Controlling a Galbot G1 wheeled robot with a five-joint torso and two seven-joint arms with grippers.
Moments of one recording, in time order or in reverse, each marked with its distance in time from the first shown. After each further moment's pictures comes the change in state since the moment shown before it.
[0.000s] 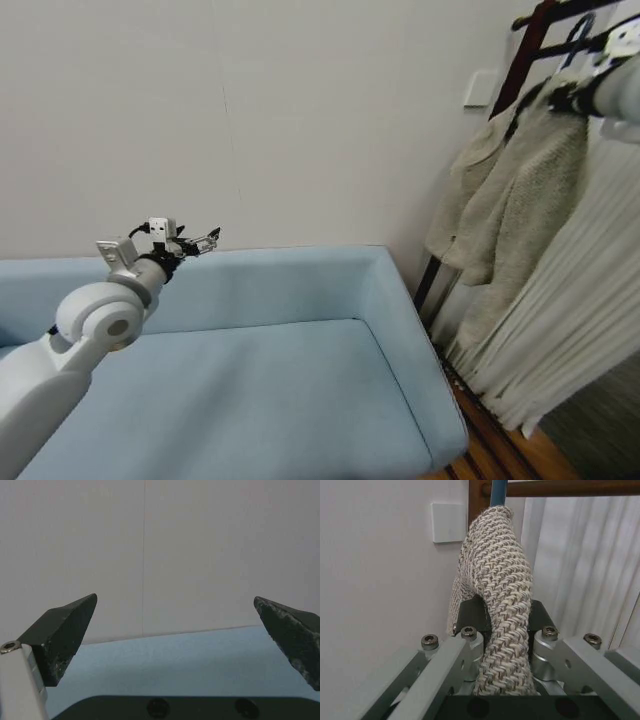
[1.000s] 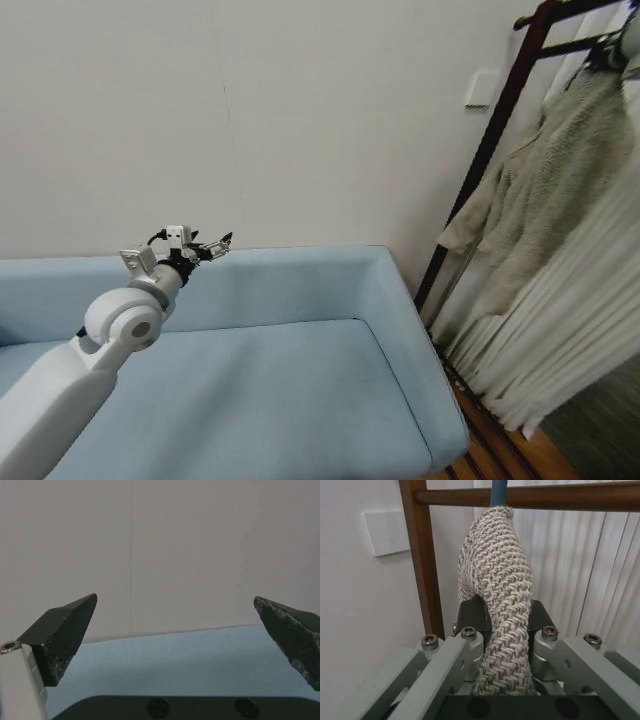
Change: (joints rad) left arm -0.017 -0.066 0.043 0.029 0.066 -0.013 0.037; right arm 0.219 0.041 -0.232 -0.202 0.089 0.008 0.014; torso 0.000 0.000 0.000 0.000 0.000
